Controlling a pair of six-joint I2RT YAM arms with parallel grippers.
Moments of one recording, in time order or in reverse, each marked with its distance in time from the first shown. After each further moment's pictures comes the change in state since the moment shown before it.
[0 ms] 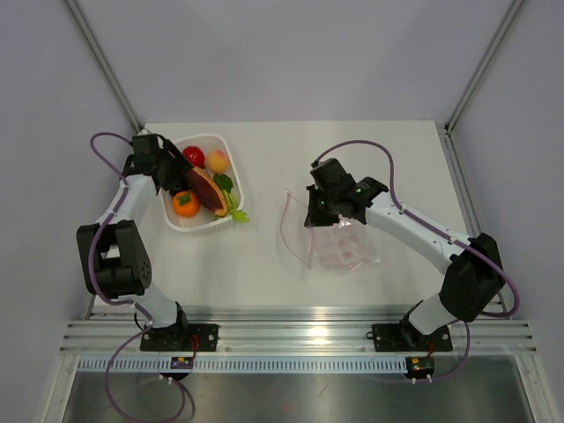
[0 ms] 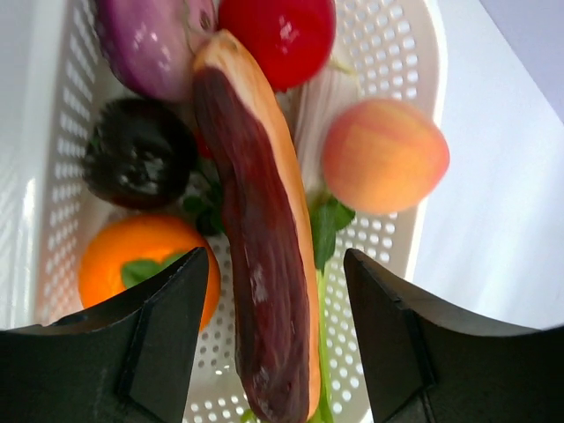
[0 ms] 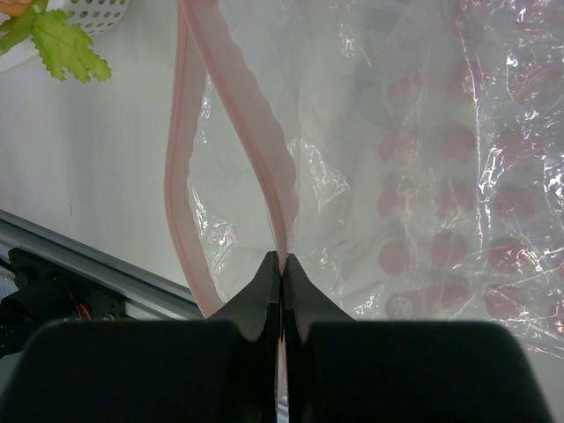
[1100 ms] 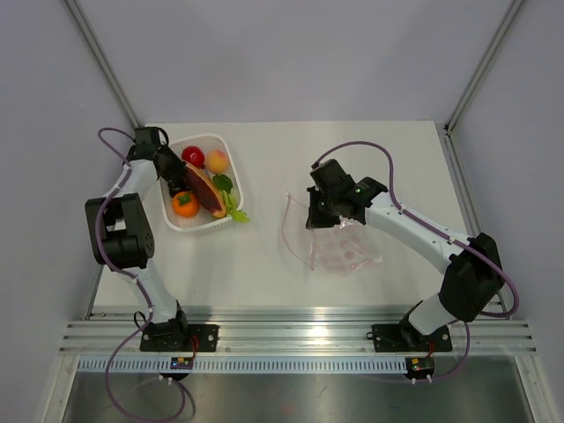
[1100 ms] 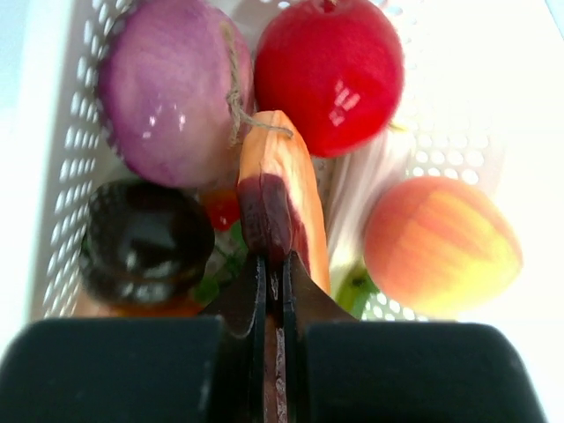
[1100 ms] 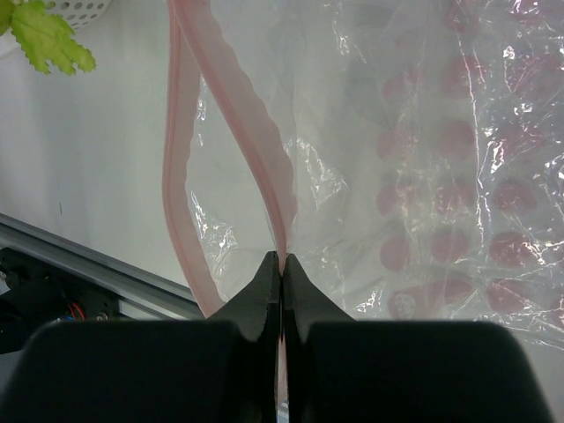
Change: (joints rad) left arm 0.044 0.291 0.230 -0.050 0.019 0.003; right arm 0.000 0.003 0.000 -0.021 0.008 0.000
